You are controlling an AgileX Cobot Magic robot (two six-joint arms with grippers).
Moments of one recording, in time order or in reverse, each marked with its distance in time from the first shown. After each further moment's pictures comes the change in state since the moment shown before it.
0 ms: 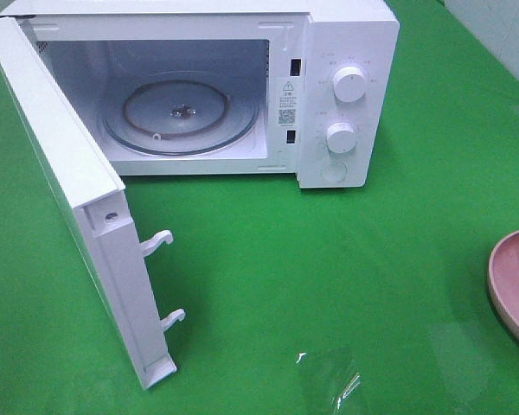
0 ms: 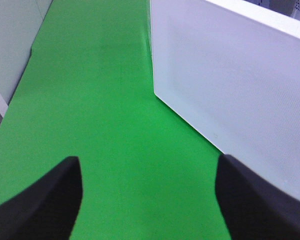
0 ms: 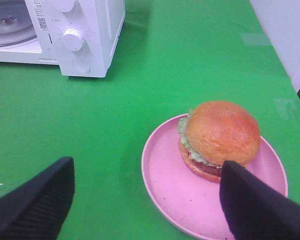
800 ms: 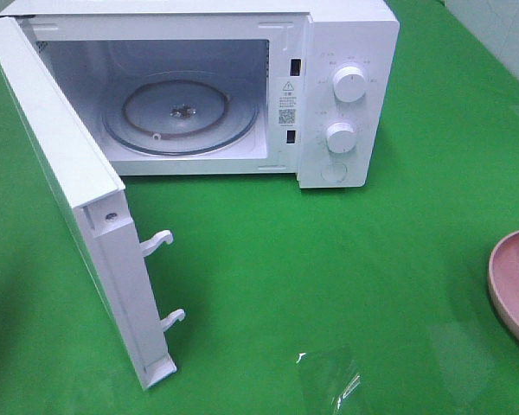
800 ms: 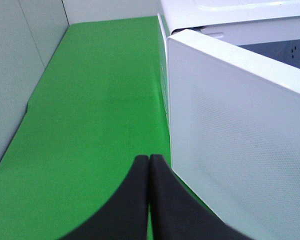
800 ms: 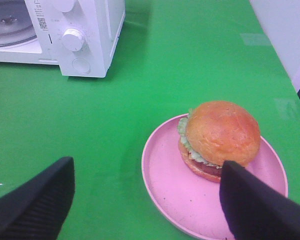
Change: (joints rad) left arm 0.000 0.653 0.169 0.012 -0.955 0.019; right arm 0.000 0.000 0.000 0.000 0.000 0.000
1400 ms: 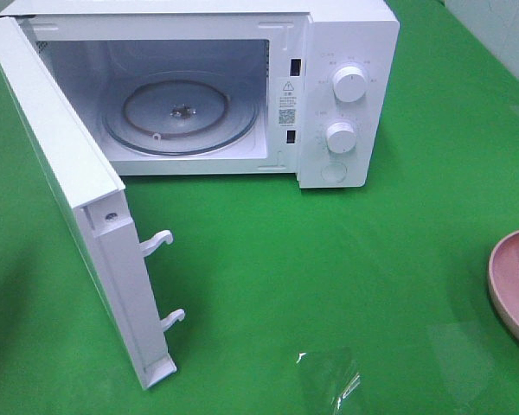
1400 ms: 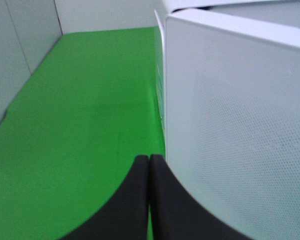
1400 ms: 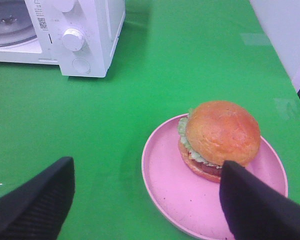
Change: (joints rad) left arm 0.000 0.407 0.131 0.086 -0.586 -0.087; right arm 0.000 0.000 0.000 0.000 0.000 0.000
